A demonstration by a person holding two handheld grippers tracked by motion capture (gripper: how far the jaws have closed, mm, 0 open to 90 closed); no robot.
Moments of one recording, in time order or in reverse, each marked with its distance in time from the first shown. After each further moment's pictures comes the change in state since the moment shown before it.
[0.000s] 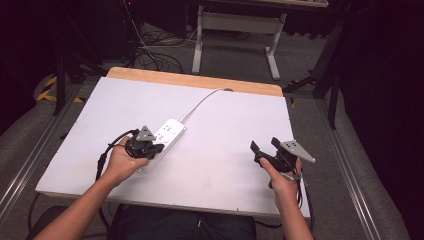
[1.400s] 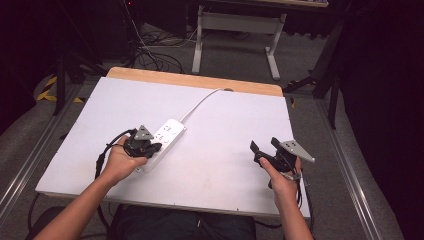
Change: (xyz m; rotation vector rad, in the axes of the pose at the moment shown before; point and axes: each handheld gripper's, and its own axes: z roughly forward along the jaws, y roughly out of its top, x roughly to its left) left arm 0.005 -0.004 0.002 0.008 -0.009 -0.033; right arm 0.001 0.000 0.001 0.007 -0.001 0.004
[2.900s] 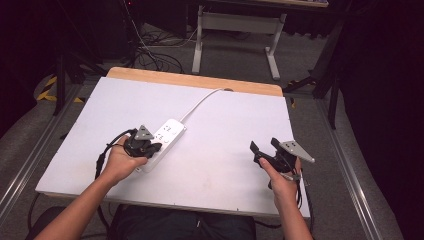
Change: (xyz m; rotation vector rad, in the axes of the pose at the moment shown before) left arm -0.002 0.001 0.000 0.001 0.011 0.006; right arm 0.002 0.000 -0.002 0.002 -0.003 -0.003
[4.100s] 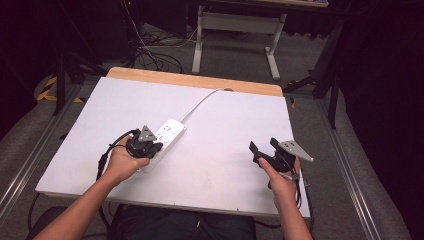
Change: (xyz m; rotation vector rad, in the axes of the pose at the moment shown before) left arm -0.005 0.004 0.000 0.004 0.042 0.025; right arm 0.001 -0.001 0.002 0.008 0.002 -0.006
